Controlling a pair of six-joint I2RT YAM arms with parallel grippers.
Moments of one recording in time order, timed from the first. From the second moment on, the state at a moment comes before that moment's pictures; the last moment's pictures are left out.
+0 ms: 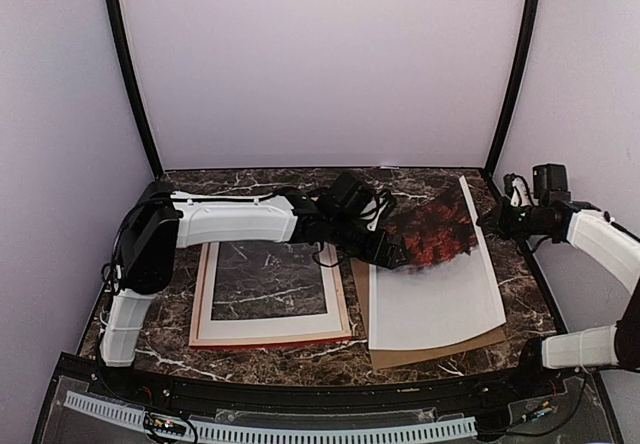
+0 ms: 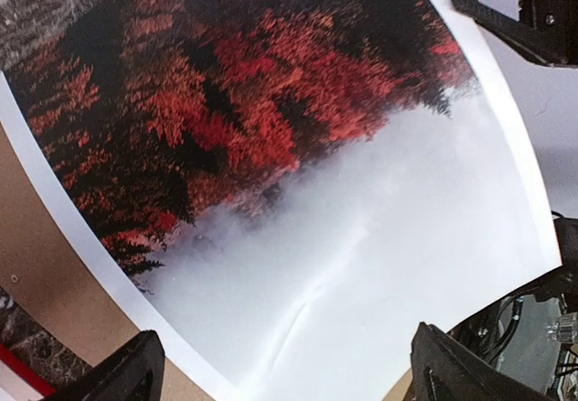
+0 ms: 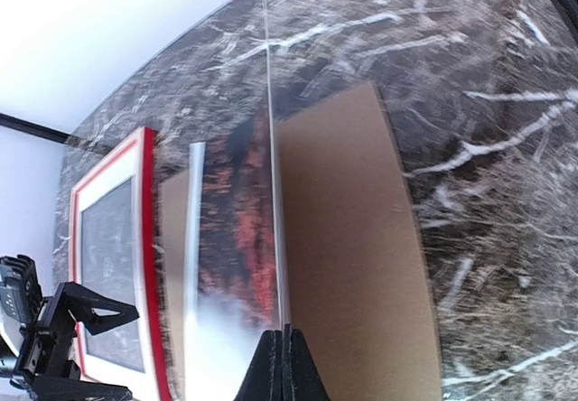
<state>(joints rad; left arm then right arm) -1.00 2.22 1.81 -0.34 0.25 -0.46 -0.06 1.14 0.77 -0.42 -0.47 0.38</state>
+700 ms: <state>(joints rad) -0.93 1.94 1.75 -0.26 0.30 -0.60 0.52 1.21 1.07 -0.45 -0.28 0.61</state>
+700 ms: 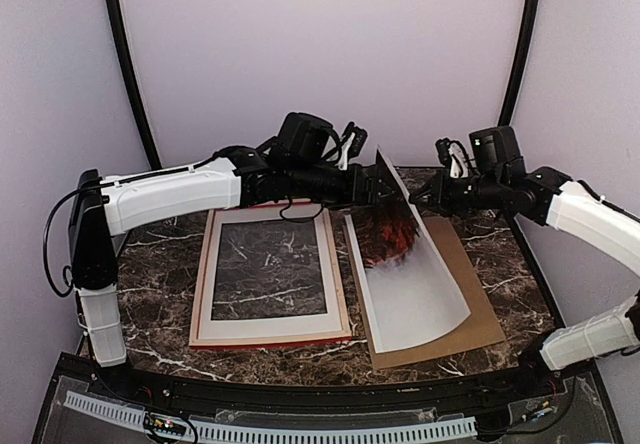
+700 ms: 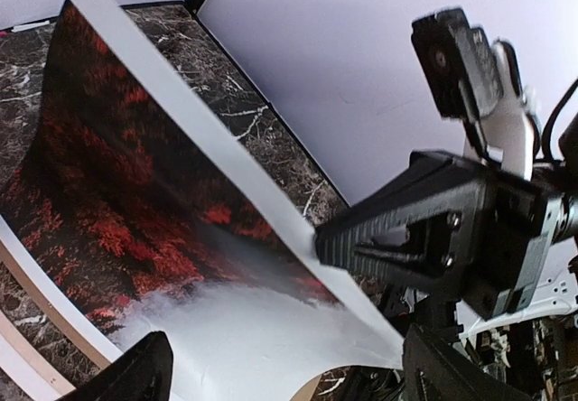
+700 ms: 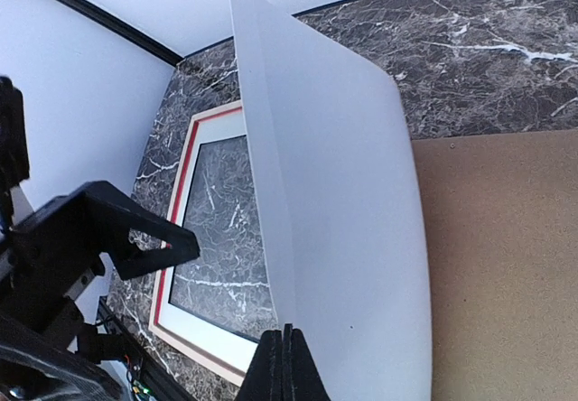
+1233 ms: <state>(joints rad) -0.83 1.88 1.61 -0.21 0.27 -0.75 0.75 1.37 1.14 -0.37 -0.13 0.67</state>
